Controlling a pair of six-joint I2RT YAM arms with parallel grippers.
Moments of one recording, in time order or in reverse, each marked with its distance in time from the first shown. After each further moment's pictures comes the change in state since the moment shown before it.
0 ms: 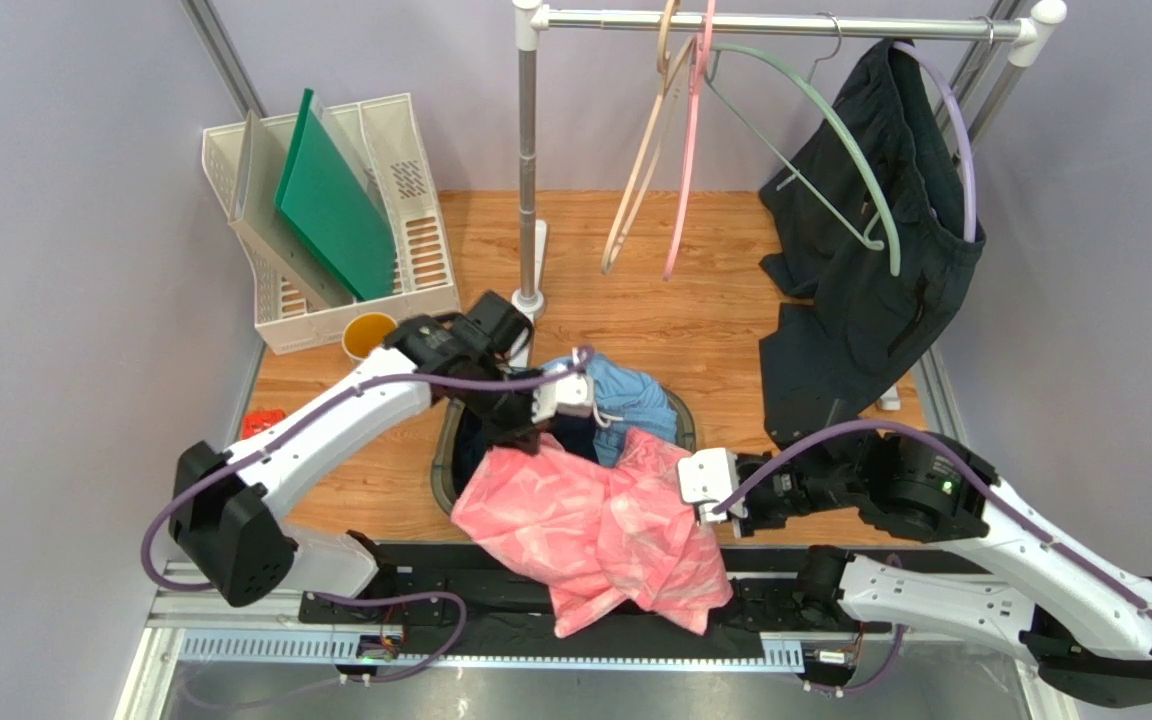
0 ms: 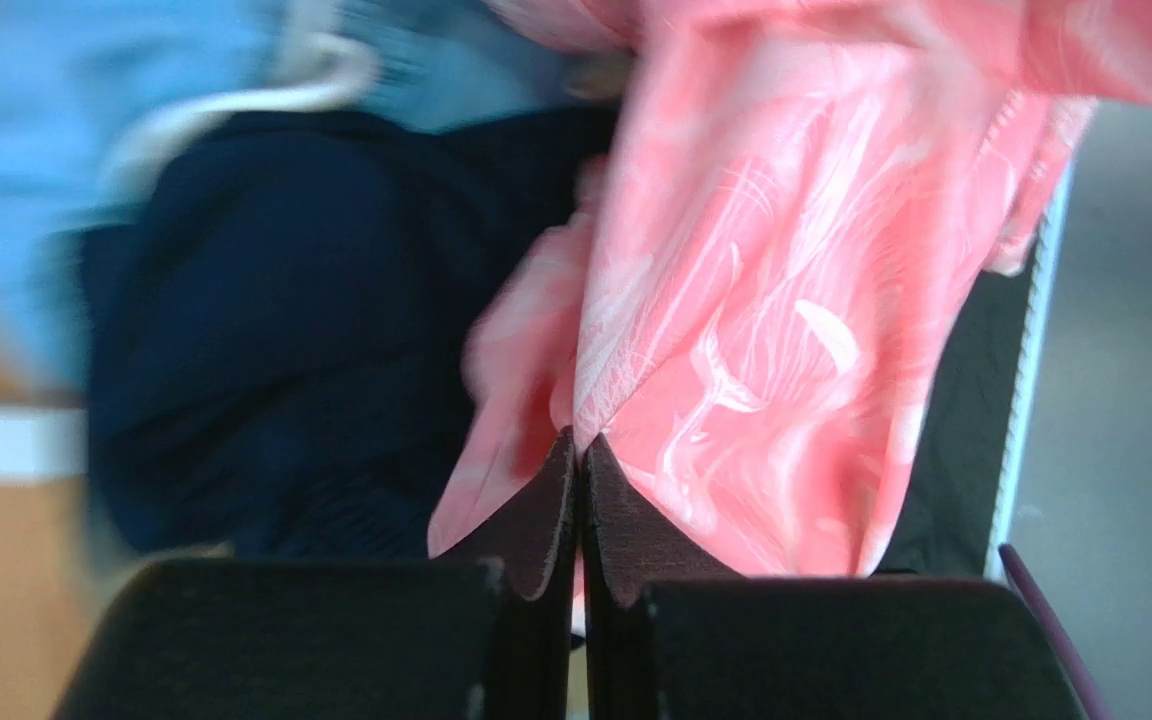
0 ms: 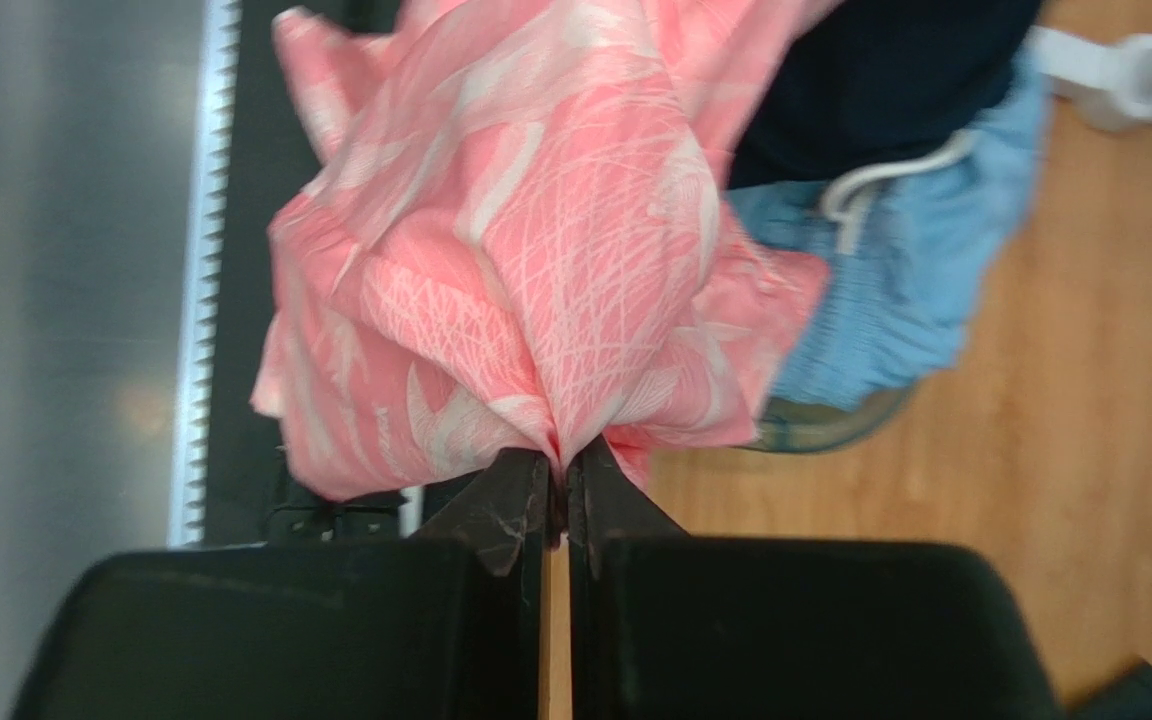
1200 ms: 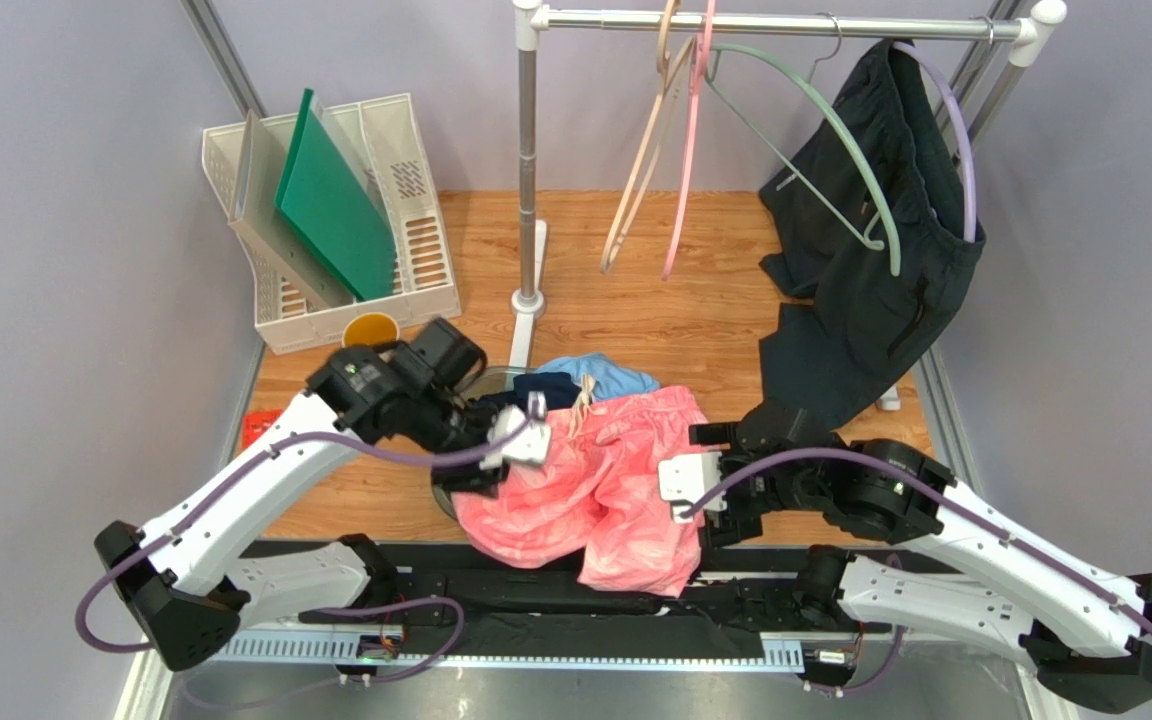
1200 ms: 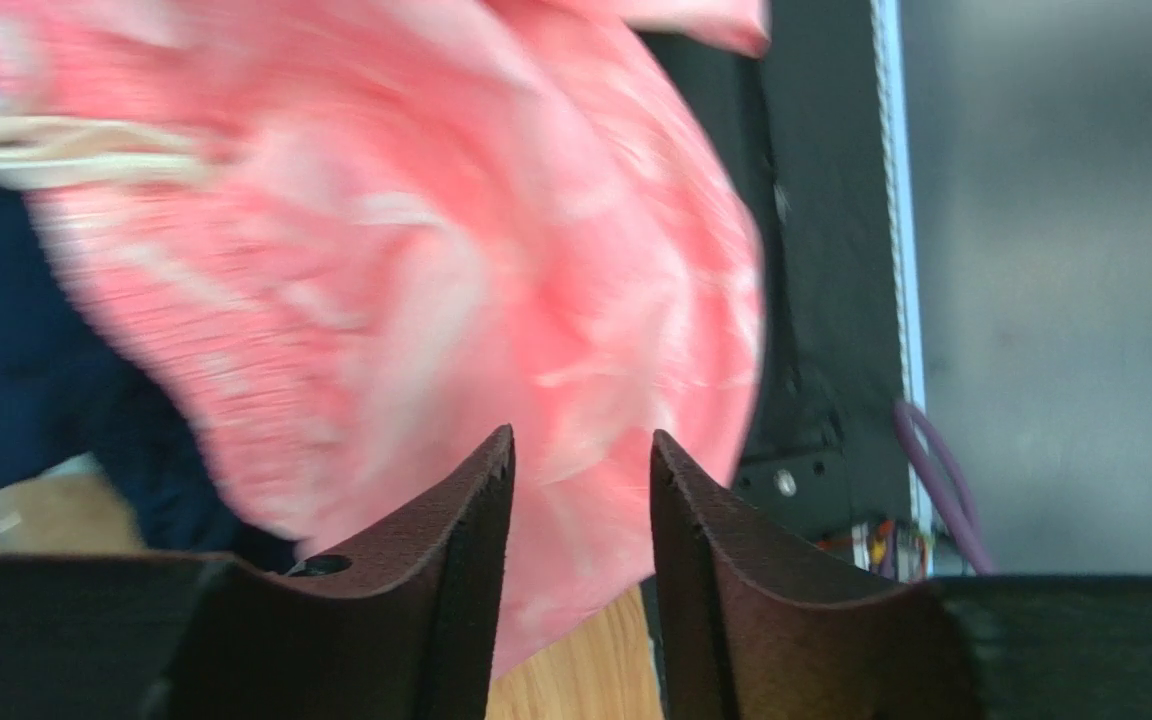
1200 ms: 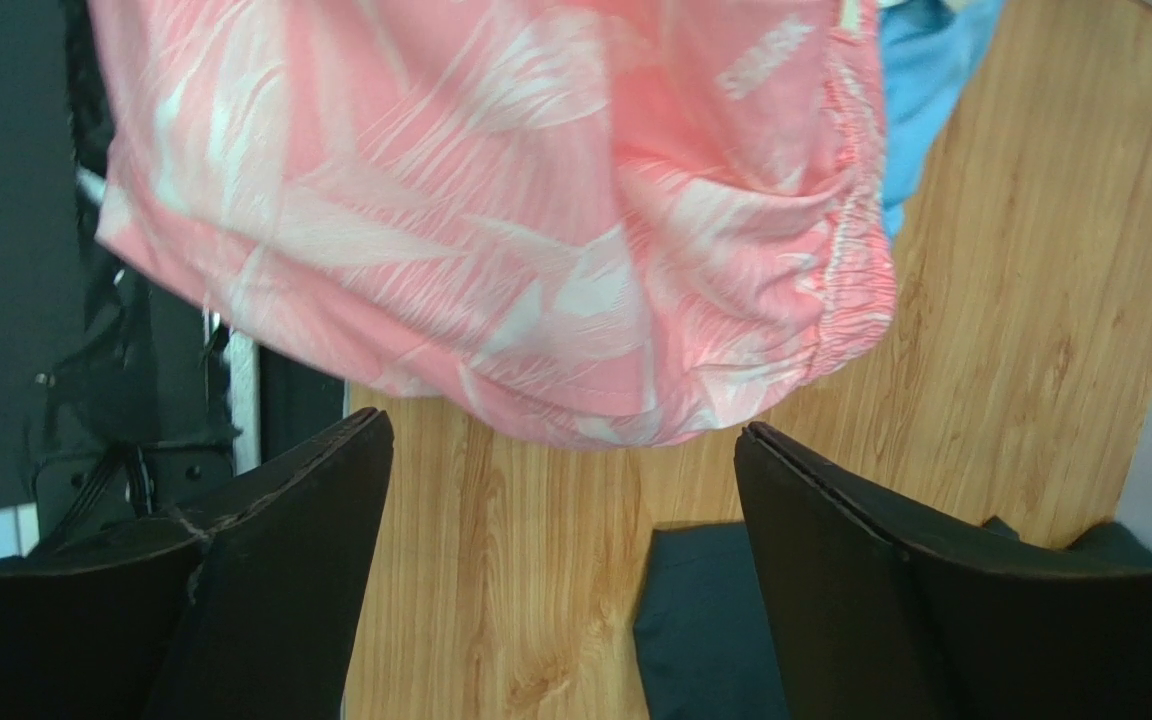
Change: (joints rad) left arm -0.098 -0.275 -0.039 -0.262 -0.010 0.153; right arm -0.017 -0.010 -0.162 0.083 0.257 -0.152
